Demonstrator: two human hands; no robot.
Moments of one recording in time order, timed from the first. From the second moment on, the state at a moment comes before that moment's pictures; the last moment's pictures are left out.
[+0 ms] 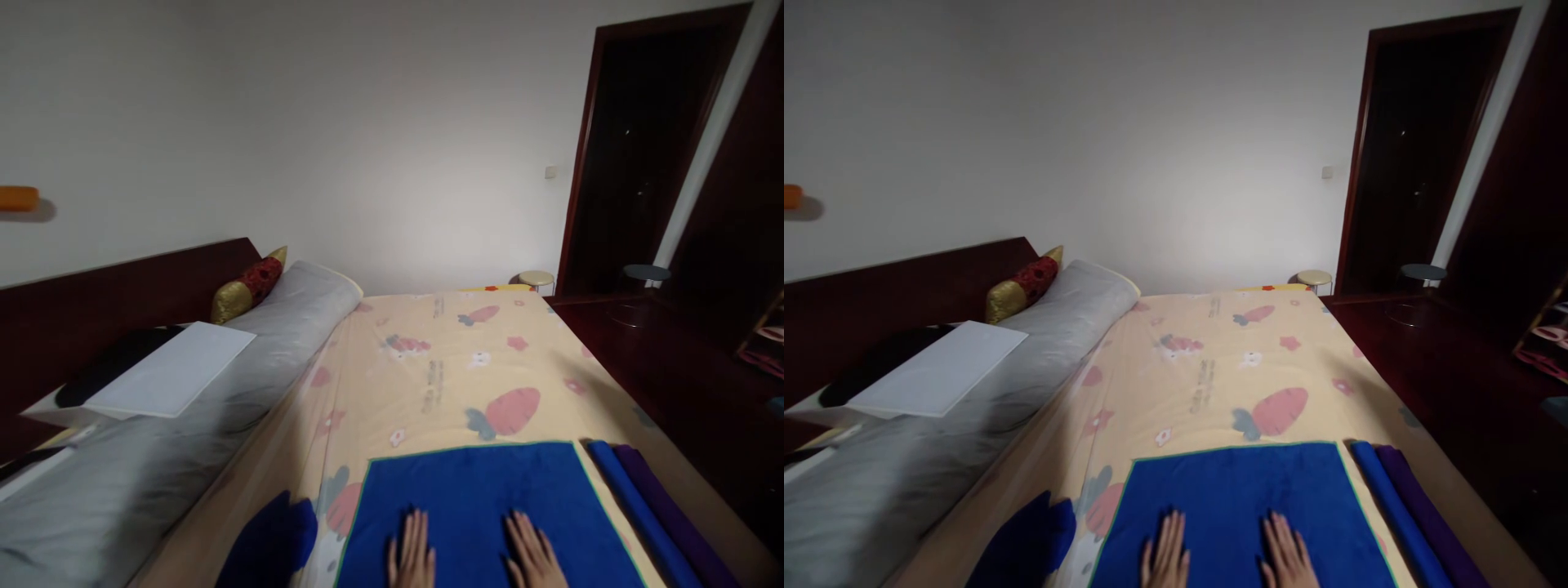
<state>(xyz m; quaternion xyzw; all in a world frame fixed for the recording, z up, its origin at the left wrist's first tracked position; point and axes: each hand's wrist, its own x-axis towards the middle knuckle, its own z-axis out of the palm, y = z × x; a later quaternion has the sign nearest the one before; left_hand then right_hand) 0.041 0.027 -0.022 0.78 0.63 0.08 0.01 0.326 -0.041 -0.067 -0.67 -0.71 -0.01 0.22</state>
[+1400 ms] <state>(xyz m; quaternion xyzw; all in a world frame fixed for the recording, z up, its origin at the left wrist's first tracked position) 0.155 0.143 -0.020 0.85 0.50 0.09 0.11 0.280 0.116 -0.041 -0.66 -0.72 0.09 0.20</state>
